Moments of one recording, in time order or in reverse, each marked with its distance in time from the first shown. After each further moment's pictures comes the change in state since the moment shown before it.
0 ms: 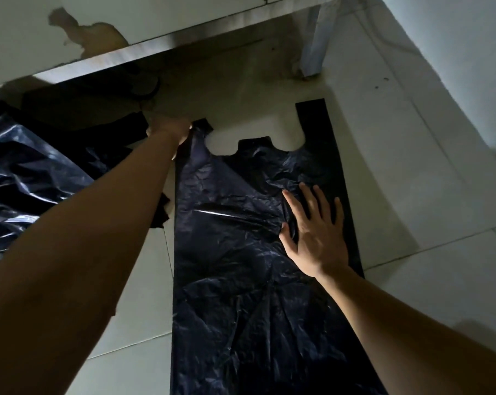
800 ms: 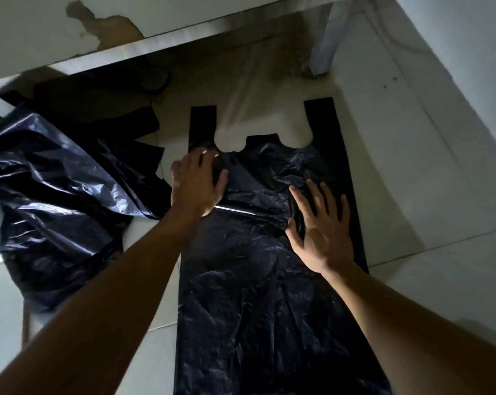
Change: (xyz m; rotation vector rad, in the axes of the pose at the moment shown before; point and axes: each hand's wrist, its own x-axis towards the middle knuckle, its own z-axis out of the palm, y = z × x) left_hand -0.075 -0.106 0.017 0.869 0.139 0.816; right_hand 0.002 0.001 0.001 -0.001 0.006 -0.008
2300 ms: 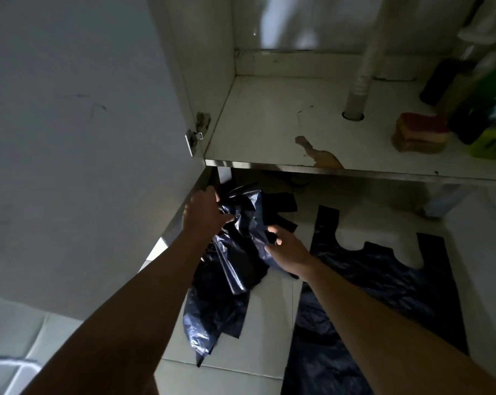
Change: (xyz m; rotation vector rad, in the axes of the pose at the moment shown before) left_hand -0.078 -0.219 -0.206 -0.277 0.187 -0.540; right_hand 0.084 -0.322 -0.088 0.684 -0.550 -0.160
